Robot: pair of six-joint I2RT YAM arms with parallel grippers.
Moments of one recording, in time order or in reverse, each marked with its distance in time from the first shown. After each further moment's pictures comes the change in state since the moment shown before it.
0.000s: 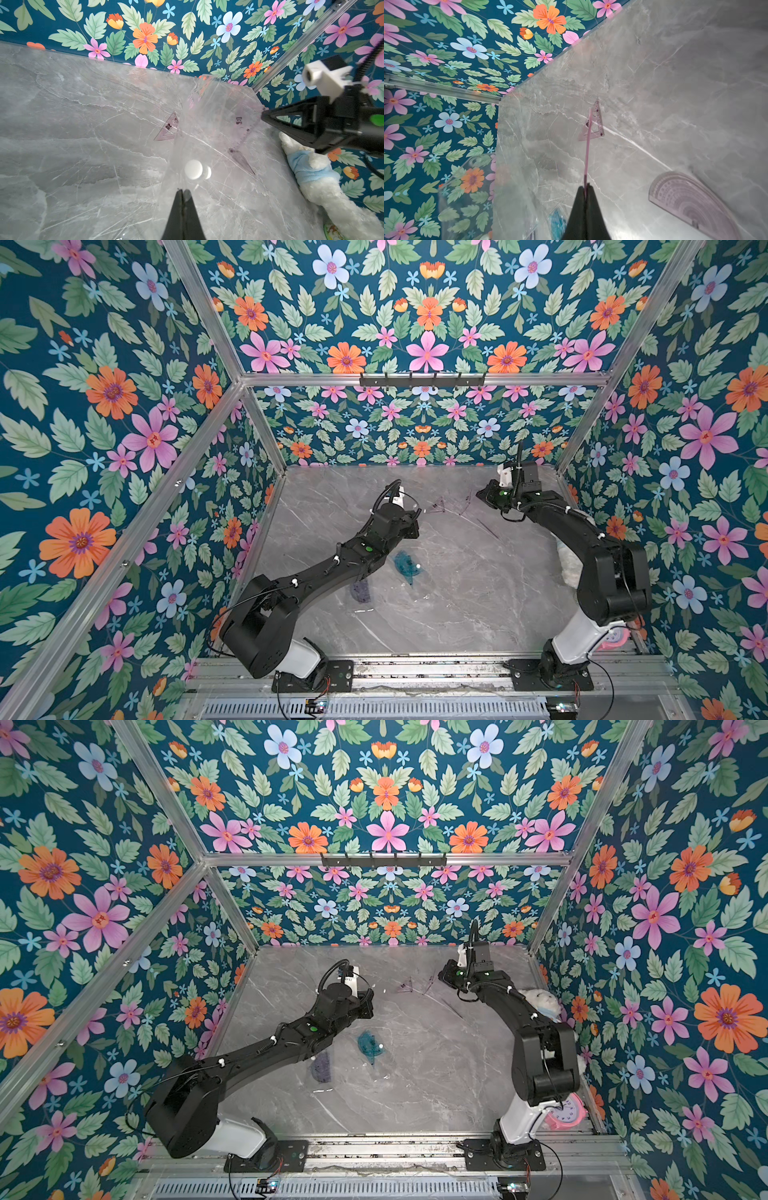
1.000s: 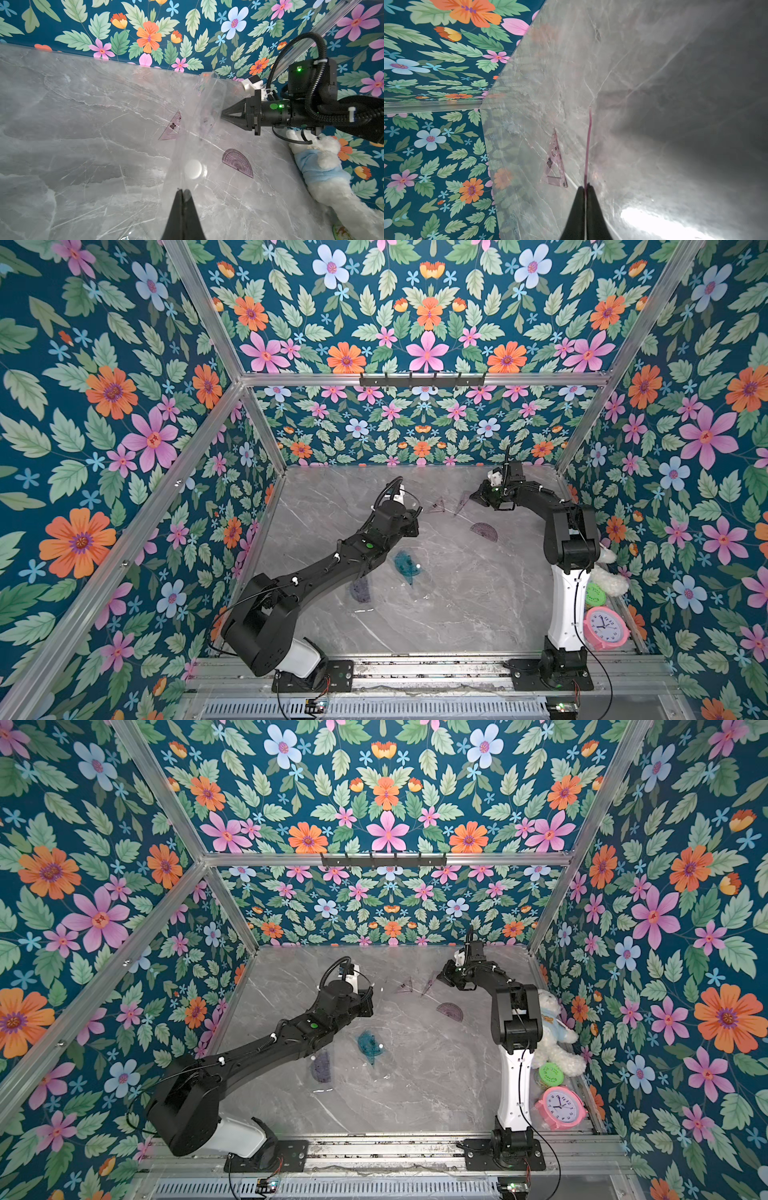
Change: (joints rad) left arm 0.004 0.016 0.037 -0.052 -0.010 0.015; right arm -0.089 0.498 0.356 -0.040 -0.170 0.004
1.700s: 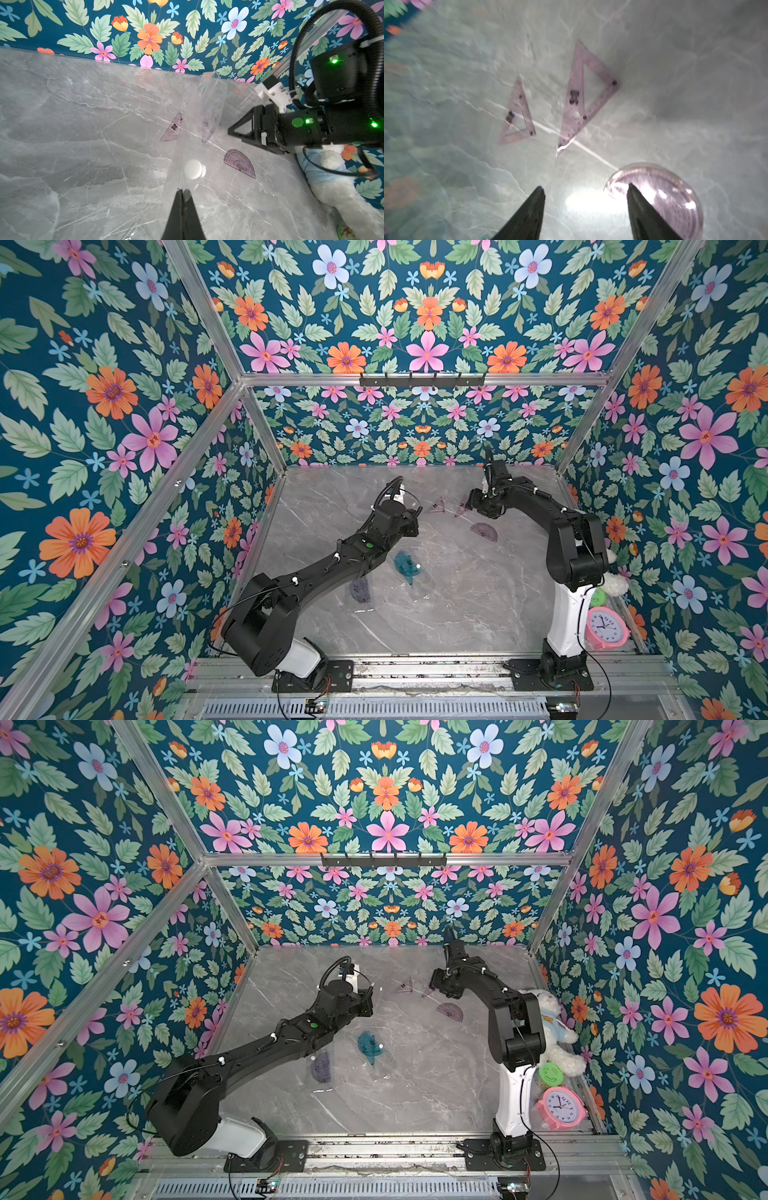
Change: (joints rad) left arm 0.002 0.000 0.002 0.000 -0.008 0.021; right arm 0.199 -0.211 -0.066 -0.382 0.486 -0.097
